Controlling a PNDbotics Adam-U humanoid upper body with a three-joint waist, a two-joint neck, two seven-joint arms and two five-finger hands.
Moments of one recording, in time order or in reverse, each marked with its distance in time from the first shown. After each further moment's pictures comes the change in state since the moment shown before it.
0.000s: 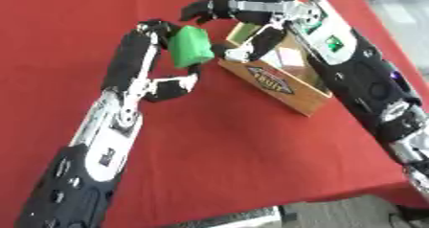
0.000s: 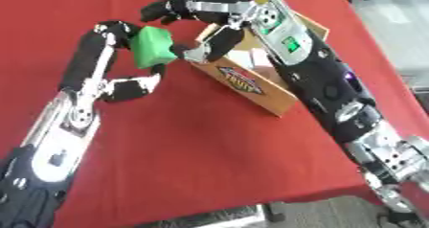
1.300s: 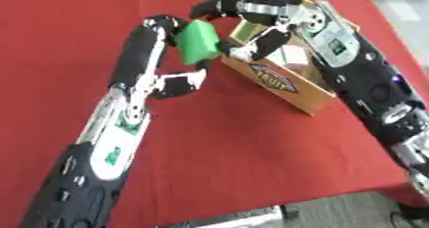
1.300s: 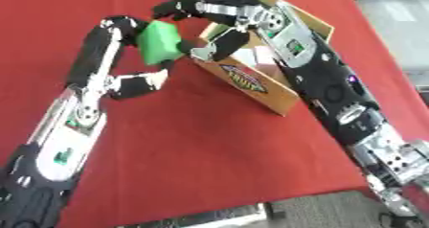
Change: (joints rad) left arm 0.002 -0.006 -0.006 -0.034 0.034 0.036 -0.001; right arm 0.002 0.009 0.002 0.034 0.042 -0.045 -0.045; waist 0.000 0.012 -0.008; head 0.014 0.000
